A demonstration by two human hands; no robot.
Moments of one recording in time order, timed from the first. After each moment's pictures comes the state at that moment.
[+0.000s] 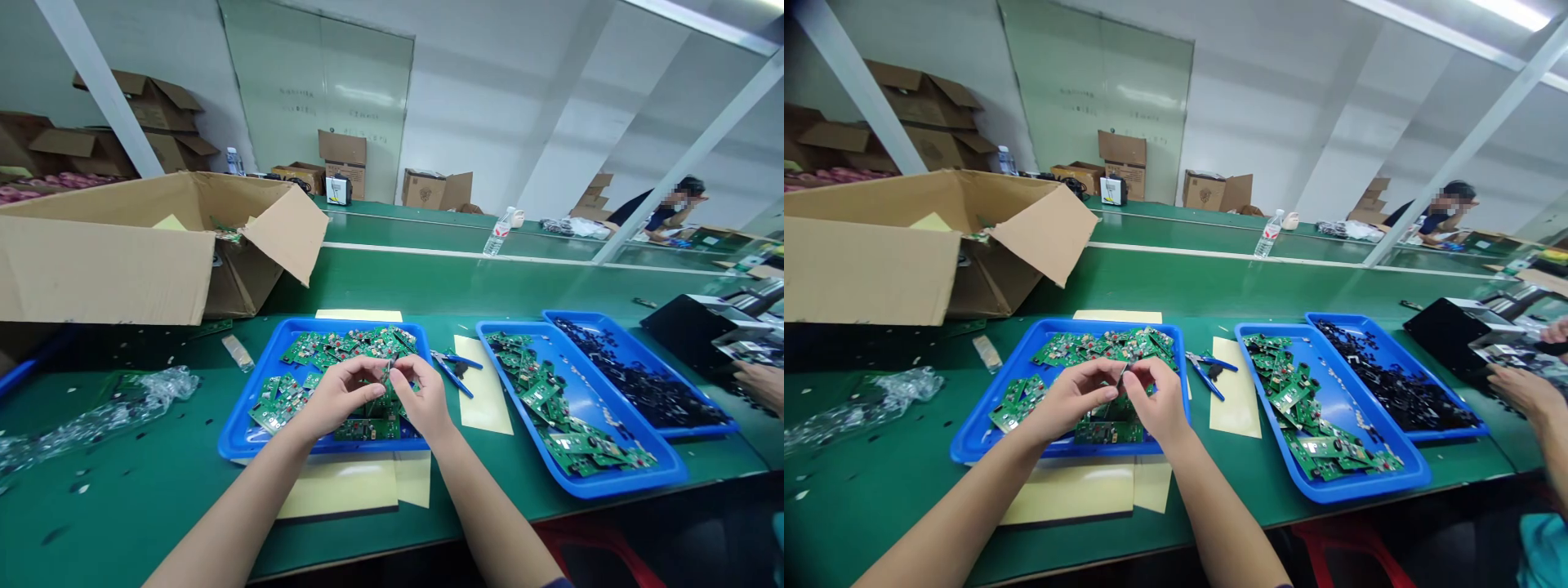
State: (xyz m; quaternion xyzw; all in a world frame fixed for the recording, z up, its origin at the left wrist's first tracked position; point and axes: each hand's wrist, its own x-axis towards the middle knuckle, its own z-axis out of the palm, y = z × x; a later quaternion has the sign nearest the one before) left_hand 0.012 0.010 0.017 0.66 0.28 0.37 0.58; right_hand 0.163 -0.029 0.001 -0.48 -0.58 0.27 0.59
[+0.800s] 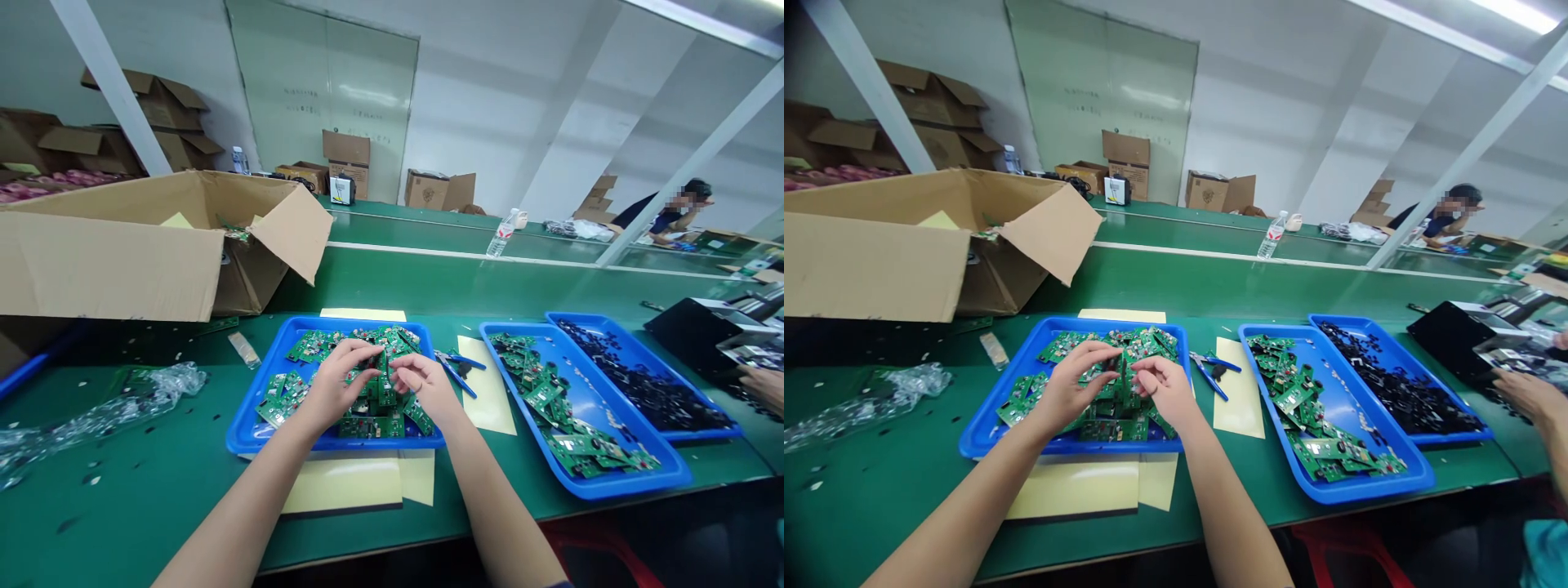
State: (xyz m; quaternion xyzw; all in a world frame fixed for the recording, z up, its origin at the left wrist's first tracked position) left_hand 0.003 0.020 0.013 0.83 0.28 0.44 0.20; right_hand 0.174 -0.020 -0.002 -0.45 -0.49 0.50 0.55
